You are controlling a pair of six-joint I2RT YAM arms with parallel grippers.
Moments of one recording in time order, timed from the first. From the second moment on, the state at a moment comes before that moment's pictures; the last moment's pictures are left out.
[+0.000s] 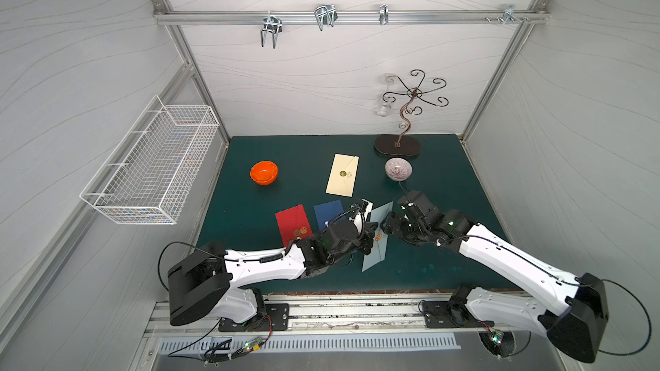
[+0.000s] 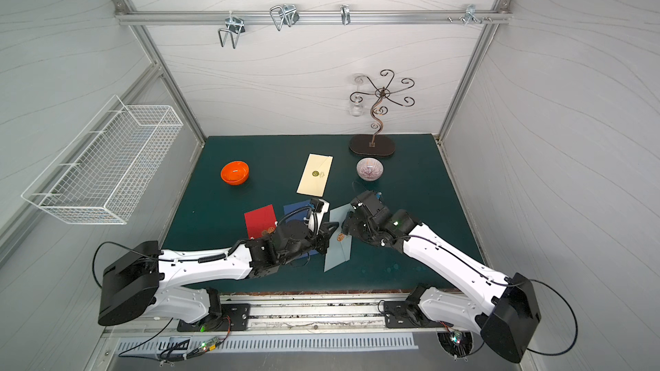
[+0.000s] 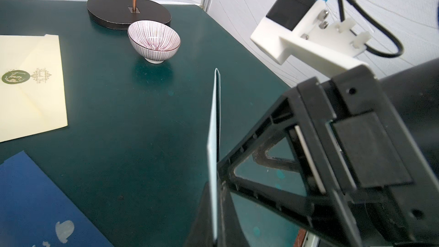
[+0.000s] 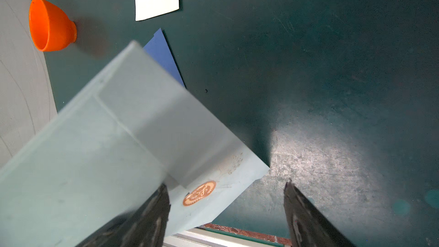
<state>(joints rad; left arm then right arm) -1.11 1.37 0.68 0.33 -0.20 -0.45 0.81 1.10 0.88 -0.78 0.00 0.99</state>
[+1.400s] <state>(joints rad) -1.10 1.34 0.67 0.33 -0.17 -0.42 0.84 1.17 0.97 -0.89 0.08 0.97</state>
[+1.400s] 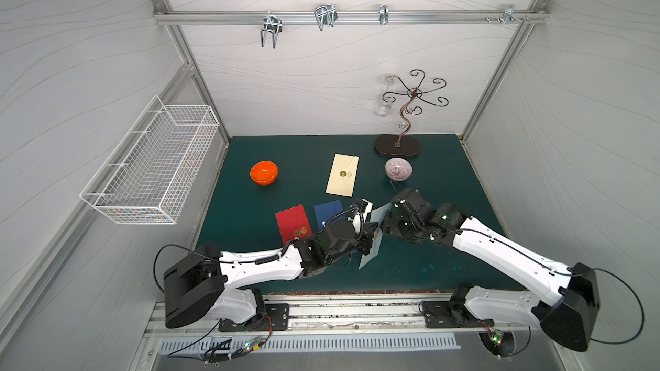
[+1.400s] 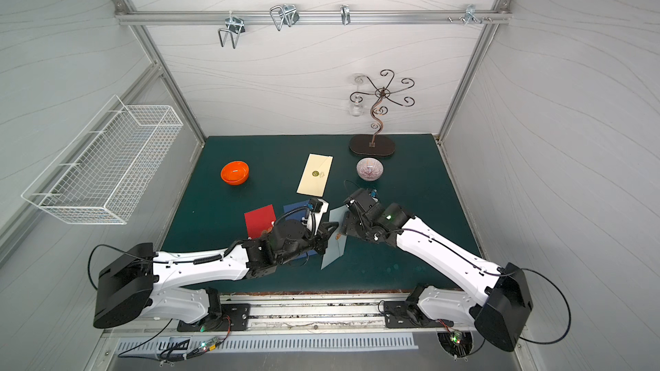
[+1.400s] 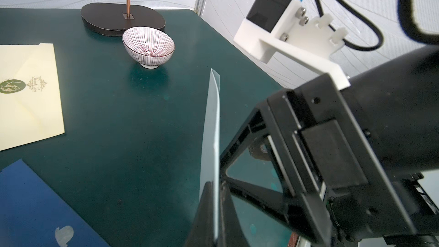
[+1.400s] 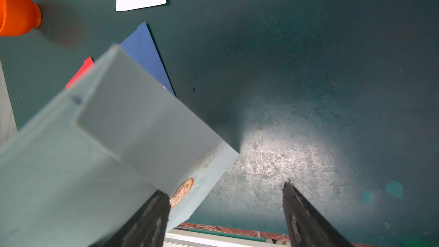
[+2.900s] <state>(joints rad) -1.10 1.34 0.67 0.34 -0.07 -0.42 0.81 1.05 0.92 -0.85 0.03 0.98</state>
